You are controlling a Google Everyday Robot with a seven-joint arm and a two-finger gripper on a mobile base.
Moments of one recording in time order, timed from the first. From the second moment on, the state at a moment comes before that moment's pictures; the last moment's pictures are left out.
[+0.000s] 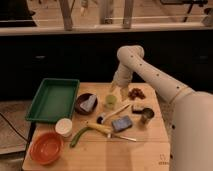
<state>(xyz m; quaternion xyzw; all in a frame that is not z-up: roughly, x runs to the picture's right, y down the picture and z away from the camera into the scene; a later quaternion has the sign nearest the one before) 0.079 0.036 0.813 -0.33 -0.24 -0.31 0.86</state>
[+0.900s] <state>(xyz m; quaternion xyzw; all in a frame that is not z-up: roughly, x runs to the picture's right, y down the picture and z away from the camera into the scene) 0.078 0.041 0.813 -0.33 -0.25 -0.31 0.85</state>
